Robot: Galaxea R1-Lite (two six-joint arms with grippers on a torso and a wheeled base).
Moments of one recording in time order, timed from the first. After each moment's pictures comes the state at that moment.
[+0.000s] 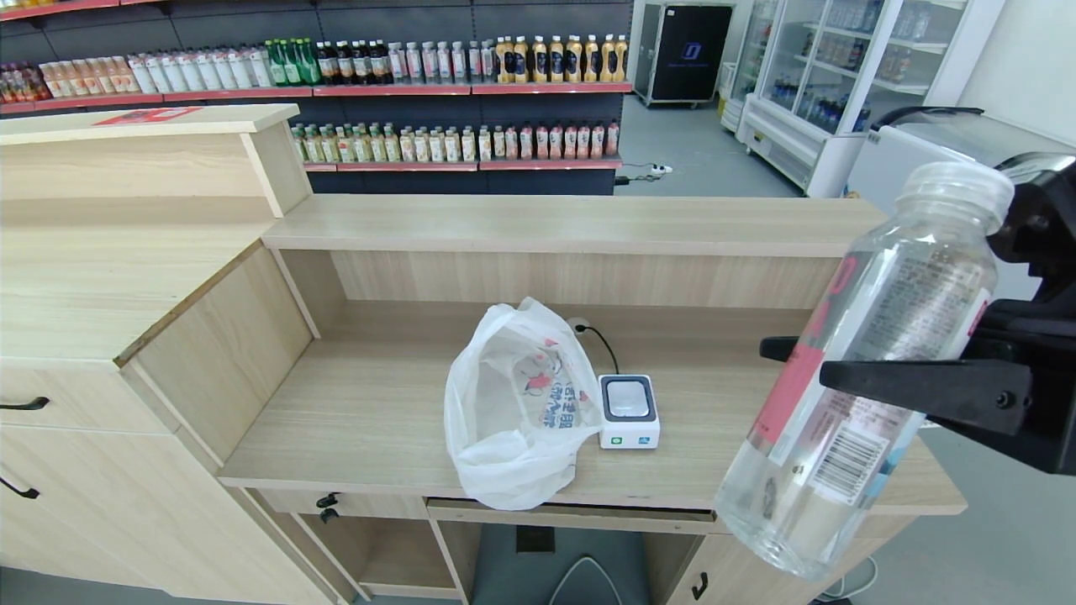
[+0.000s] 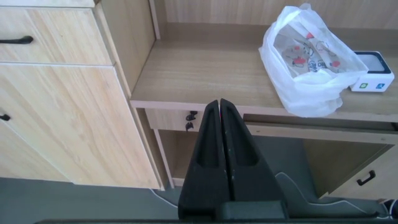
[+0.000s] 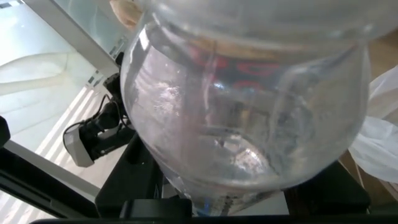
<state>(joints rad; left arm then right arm) 0.00 0.00 0.00 0.00 0.01 0.01 0.35 1.34 -0.60 -0.89 1.09 0.48</state>
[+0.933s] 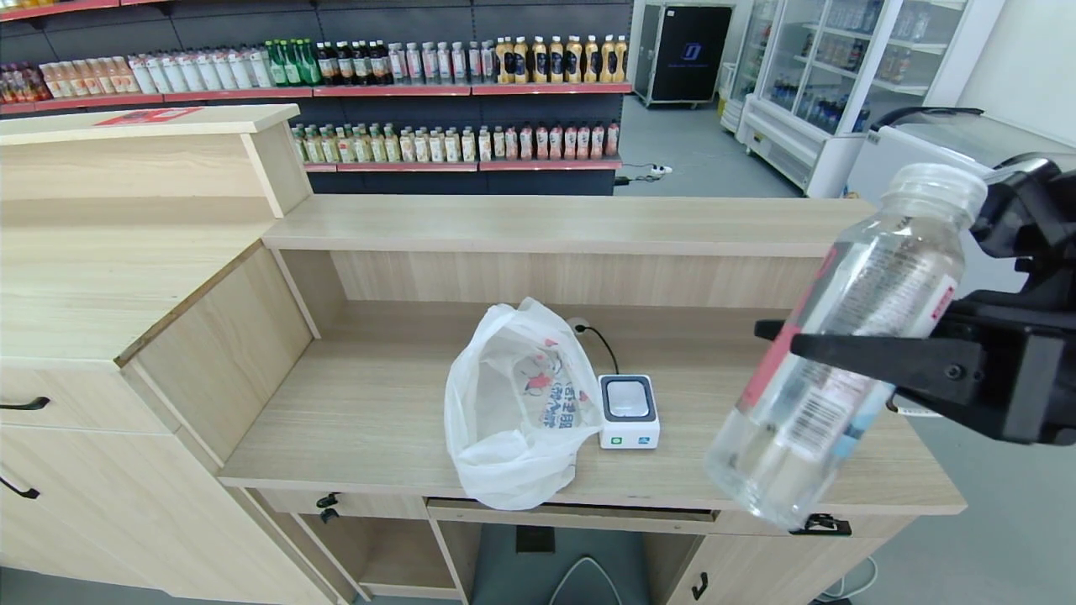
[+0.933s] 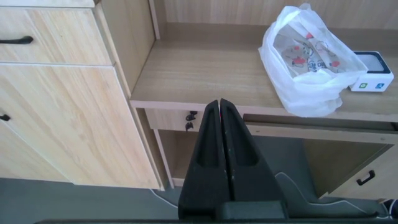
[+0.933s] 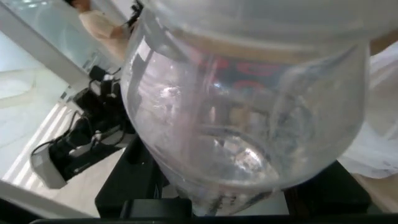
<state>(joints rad) 0.00 0.00 0.00 0.00 0.01 0.01 0.31 1.37 -0.62 -0.86 0.97 0.44</state>
